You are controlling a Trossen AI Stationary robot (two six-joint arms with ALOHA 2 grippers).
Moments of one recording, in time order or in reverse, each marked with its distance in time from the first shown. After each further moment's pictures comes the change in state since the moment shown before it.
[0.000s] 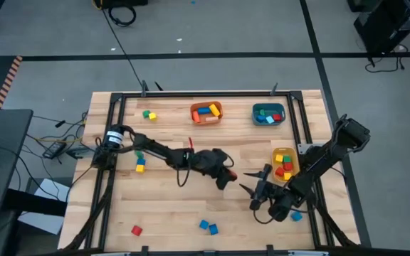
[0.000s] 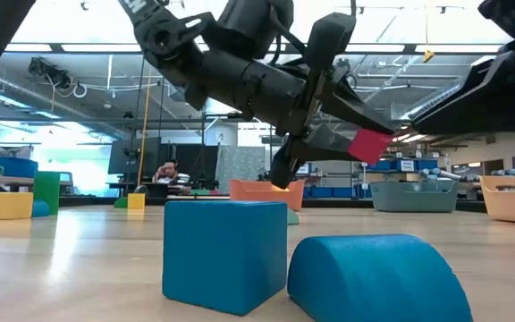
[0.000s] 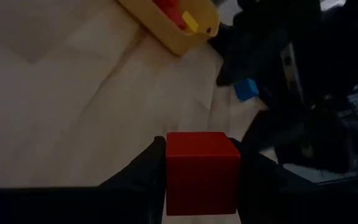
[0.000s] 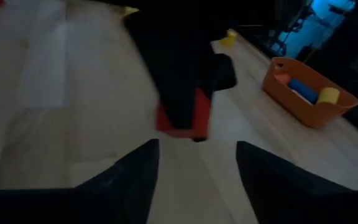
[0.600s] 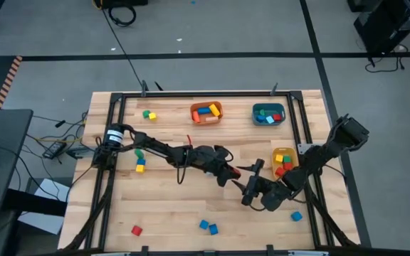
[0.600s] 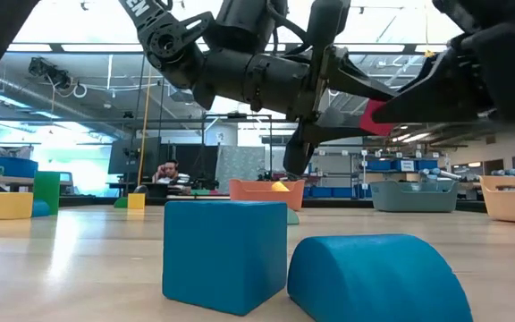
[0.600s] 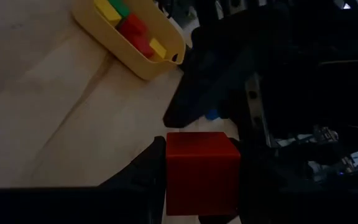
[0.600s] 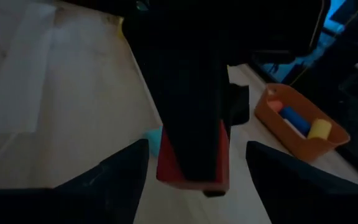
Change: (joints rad) left arm 0.030 0.000 0.000 0.132 0.062 -0.026; right arm -0.134 0.000 0.000 0.242 -0.062 -0.332
